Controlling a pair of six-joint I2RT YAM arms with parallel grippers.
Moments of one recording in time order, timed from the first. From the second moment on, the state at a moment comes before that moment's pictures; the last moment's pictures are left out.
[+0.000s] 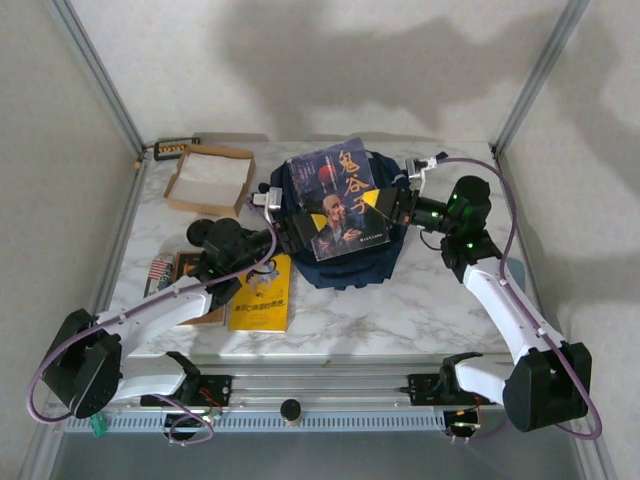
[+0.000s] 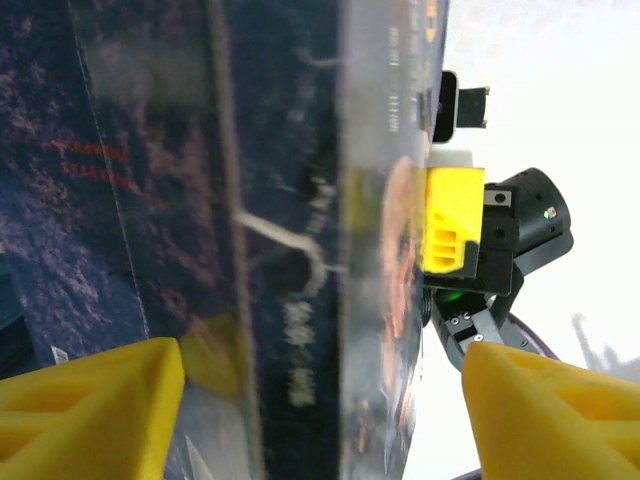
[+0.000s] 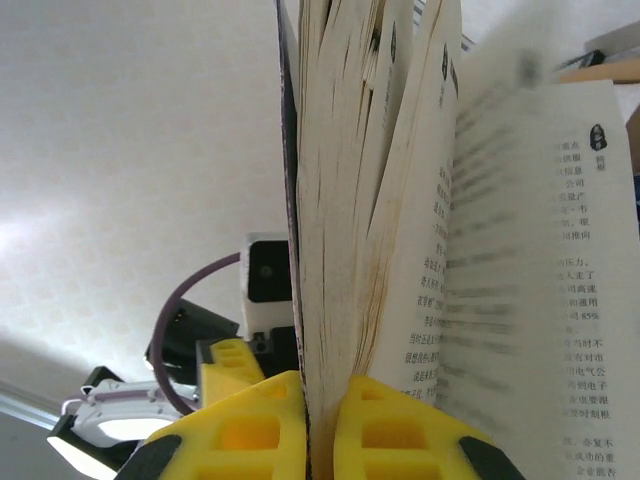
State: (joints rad) left arm -0.61 1.25 0.68 0.68 0.49 -1.10; right arm 0.25 1.16 0.89 0.32 -1.02 1.00
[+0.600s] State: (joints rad) left arm -0.62 1.31 0.76 0.71 0.49 -1.17; right arm 0.18 1.18 0.88 0.10 -1.00 0.81
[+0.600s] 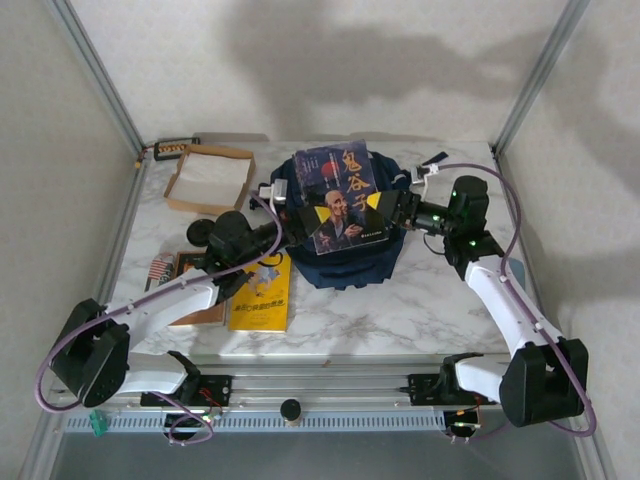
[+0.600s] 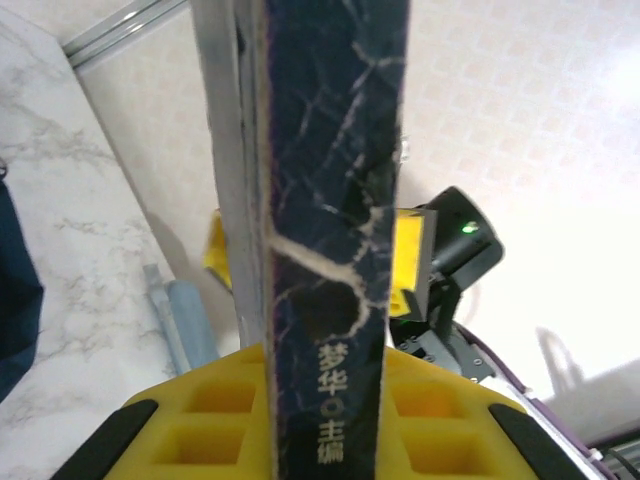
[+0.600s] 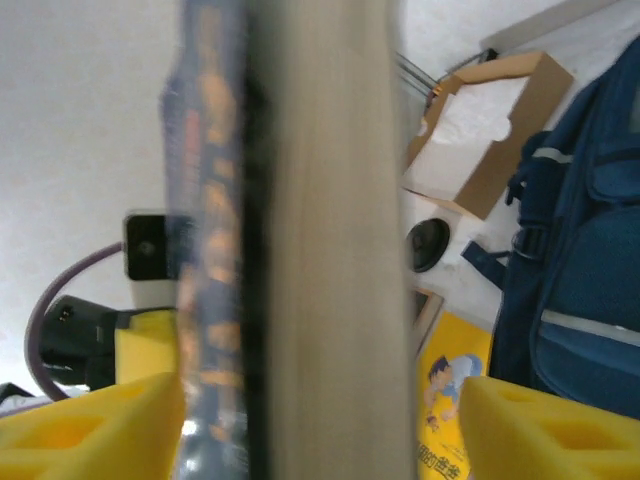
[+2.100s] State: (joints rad) left arm -0.64 1.43 1.12 -0.01 0.32 -0.55; right arm 0.03 1.03 0.88 -0.21 -0.86 0.78
